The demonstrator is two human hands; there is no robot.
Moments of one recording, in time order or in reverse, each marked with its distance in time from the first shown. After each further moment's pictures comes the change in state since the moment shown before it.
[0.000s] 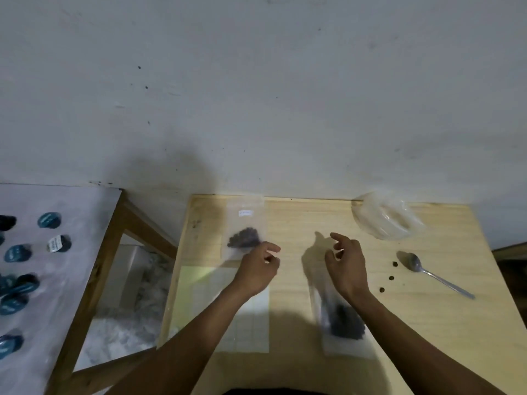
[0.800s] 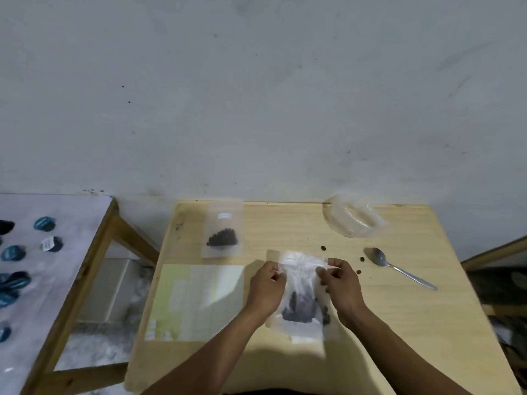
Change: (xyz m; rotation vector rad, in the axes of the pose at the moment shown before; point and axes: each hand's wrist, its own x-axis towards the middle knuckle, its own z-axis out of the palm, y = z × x) left_hand -0.048 0.012 0.097 -0.028 0.186 -0.008; right_hand -0.046 0.044 -0.049 0.474 -0.086 0.317
